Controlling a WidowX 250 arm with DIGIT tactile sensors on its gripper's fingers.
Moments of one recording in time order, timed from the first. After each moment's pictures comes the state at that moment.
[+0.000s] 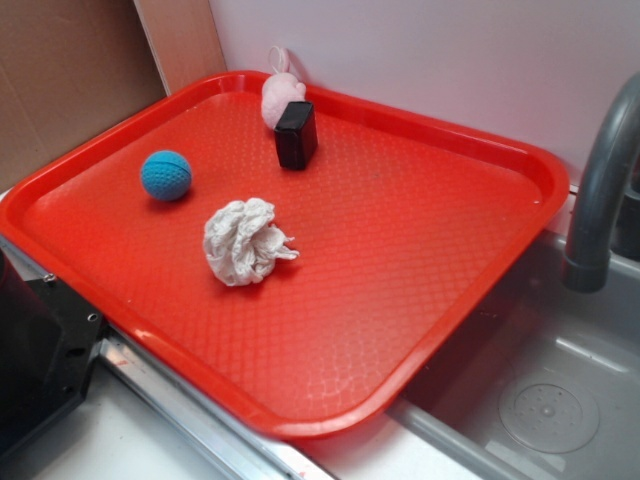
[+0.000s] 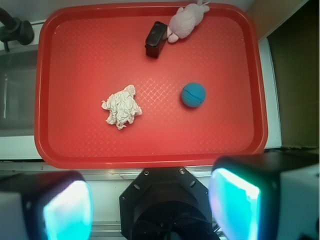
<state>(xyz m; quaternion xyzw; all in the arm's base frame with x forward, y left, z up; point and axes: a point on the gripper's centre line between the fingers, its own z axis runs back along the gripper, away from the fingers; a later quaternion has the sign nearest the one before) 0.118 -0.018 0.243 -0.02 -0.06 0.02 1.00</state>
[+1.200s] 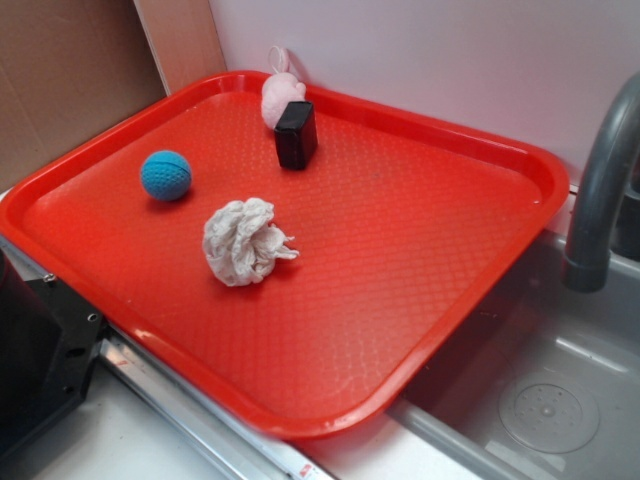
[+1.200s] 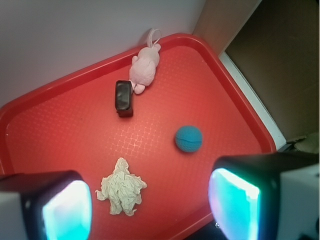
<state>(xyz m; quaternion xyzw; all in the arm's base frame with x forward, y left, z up) 0.193 -0.026 0.211 0.05 -0.13 0.23 0.96</state>
